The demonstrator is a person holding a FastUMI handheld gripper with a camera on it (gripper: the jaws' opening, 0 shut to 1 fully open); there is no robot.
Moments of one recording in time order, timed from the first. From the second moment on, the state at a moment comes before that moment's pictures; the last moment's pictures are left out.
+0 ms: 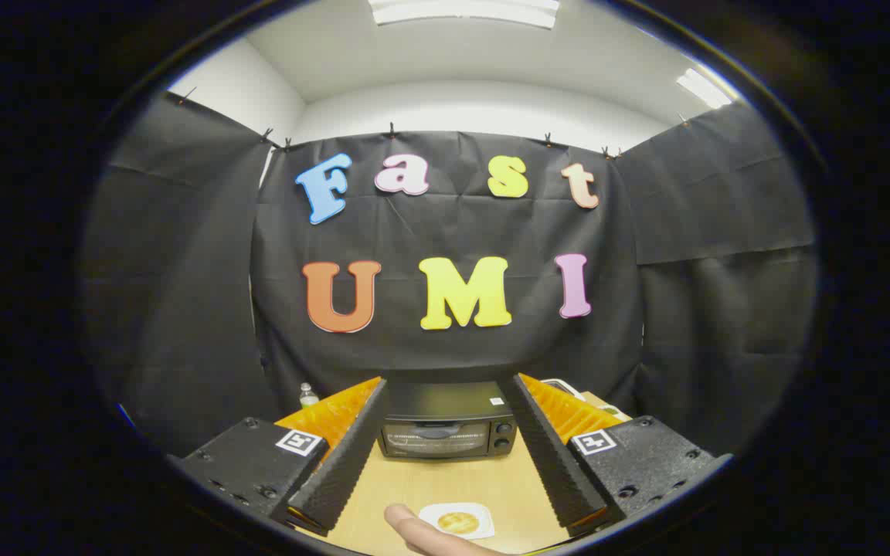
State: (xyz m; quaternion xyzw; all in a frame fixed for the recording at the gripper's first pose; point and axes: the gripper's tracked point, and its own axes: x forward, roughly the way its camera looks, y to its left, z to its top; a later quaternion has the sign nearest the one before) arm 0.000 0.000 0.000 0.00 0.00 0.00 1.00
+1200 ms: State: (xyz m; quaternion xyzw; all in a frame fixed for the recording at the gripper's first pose) arm 0.051 -0.012 -0.043 -0.01 0.04 -0.01 1.00
